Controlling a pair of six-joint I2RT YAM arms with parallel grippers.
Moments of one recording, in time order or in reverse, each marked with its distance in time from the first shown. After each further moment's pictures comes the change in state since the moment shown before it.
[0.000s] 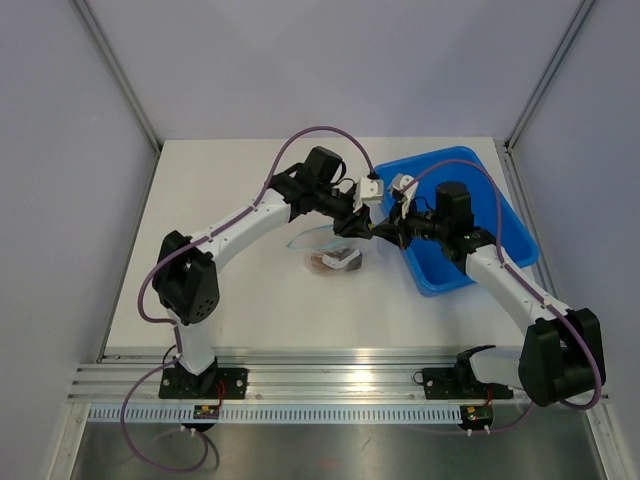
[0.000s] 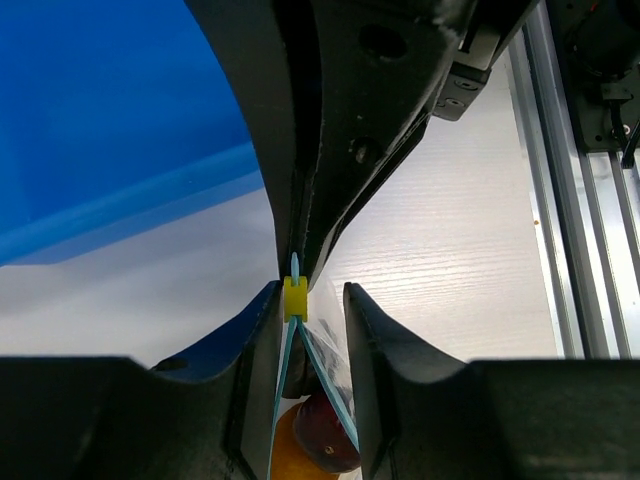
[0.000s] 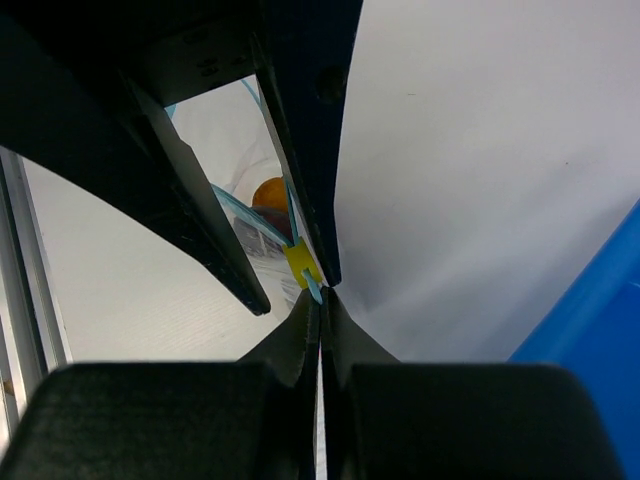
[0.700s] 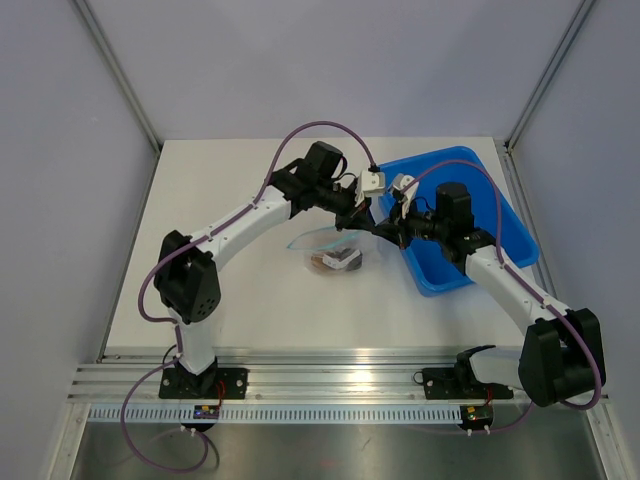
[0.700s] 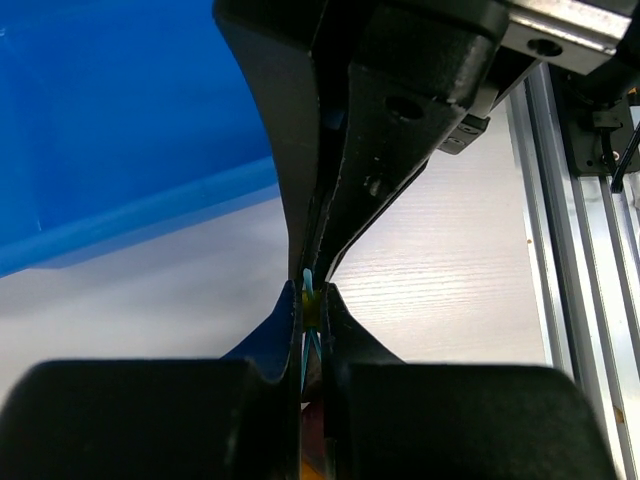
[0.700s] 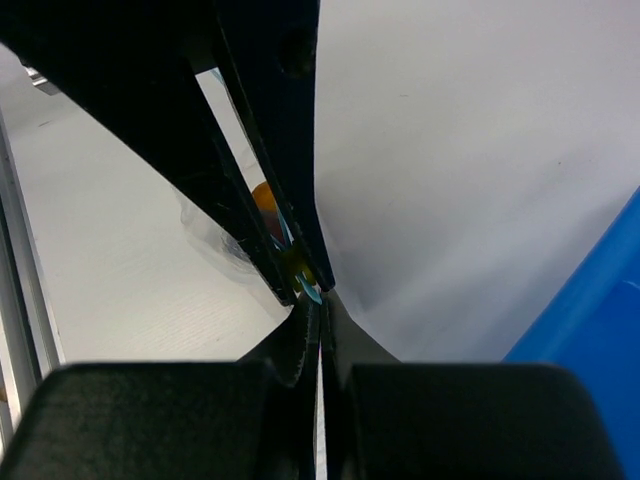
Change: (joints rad) left arm 0.000 0.015 0.049 -0.004 0.003 -0.056; right arm 0.000 -0.001 -0.007 0.015 0.012 0.008
